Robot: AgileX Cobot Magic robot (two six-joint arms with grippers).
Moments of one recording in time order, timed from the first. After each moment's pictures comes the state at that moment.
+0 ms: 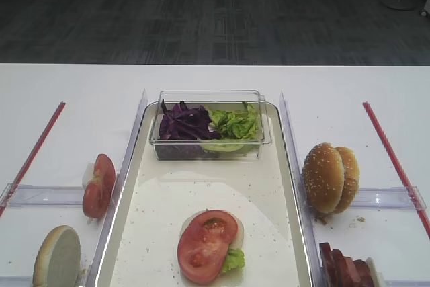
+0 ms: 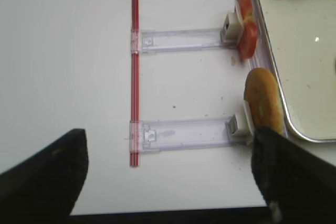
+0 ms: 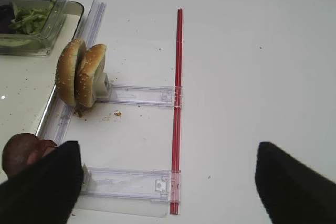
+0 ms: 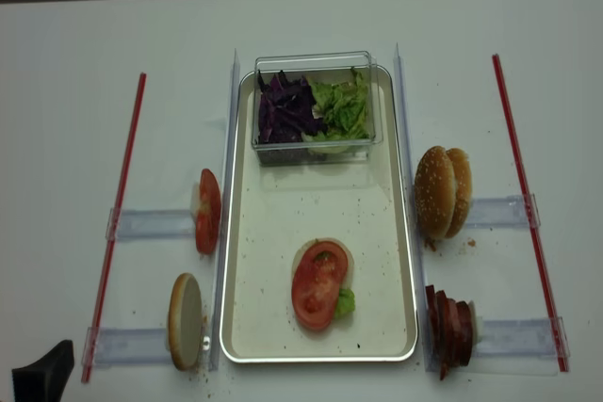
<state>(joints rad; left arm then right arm) 0.03 0.16 -0.49 -0.03 1.17 -0.01 -0.06 -0.02 -0.48 0.12 1.13 -0.13</state>
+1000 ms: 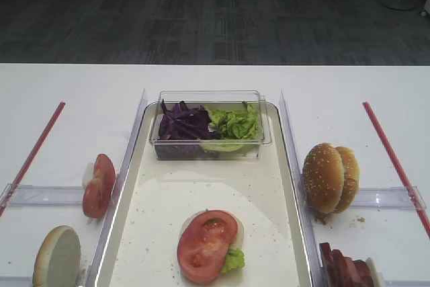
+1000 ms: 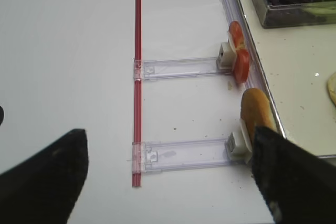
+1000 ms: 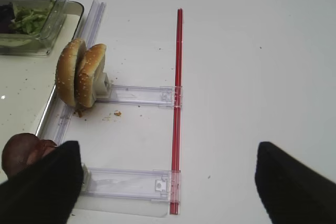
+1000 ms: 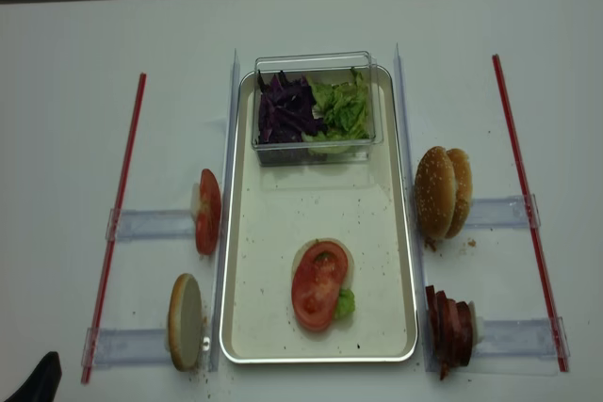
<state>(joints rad) 0.03 -0.01 -0.49 -0.03 1.19 0.00 -0.06 -0.02 -0.48 0.12 1.13 -0.13</state>
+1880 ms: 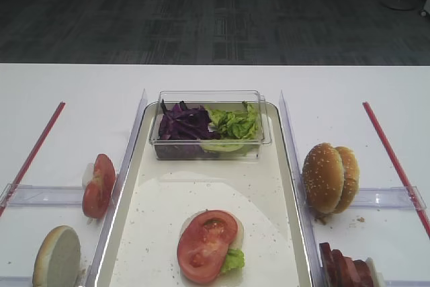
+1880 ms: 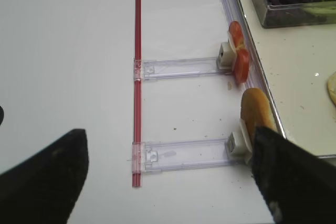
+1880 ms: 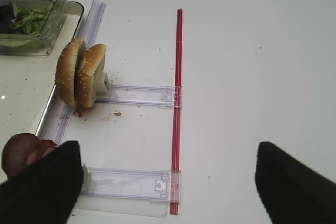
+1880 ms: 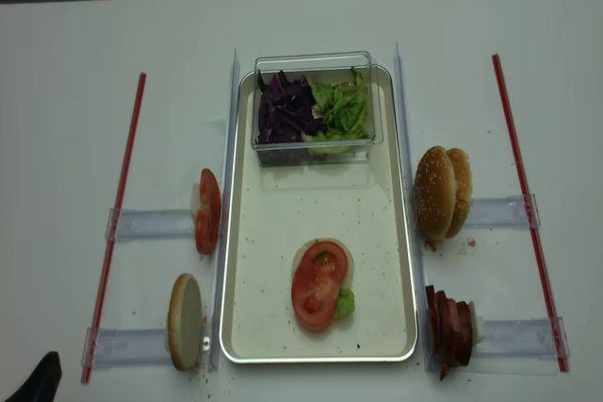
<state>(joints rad) 0.03 -0.01 -0.49 -0.03 1.19 0.00 -0.06 -0.02 -0.48 0.12 1.13 -0.13</state>
